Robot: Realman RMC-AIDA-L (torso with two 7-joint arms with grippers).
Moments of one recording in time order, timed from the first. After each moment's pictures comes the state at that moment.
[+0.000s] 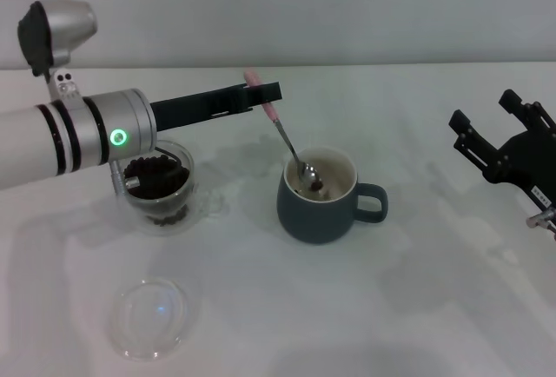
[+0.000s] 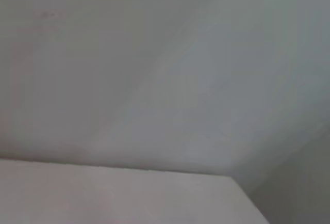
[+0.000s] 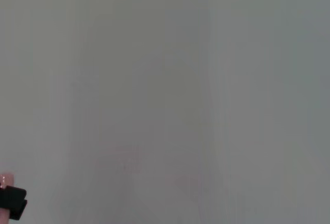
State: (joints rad) left arm -0.89 -2.08 0.77 0.25 -1.38 -1.09 1.34; right arm 0.31 2.01 -2.14 -0.19 0.38 -1.28 0.35
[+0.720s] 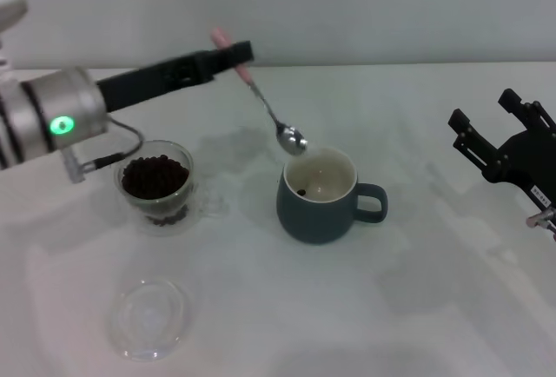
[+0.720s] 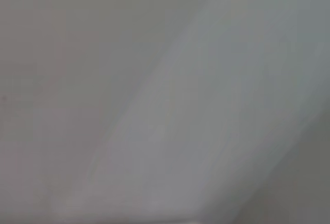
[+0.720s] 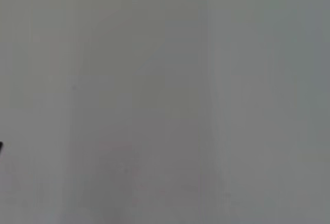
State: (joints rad) left arm -0.80 -2.08 0.77 0.41 -1.46 -1.25 1.40; right arm 0.30 2.01 -2.14 -0.21 0.38 -1.29 0.35
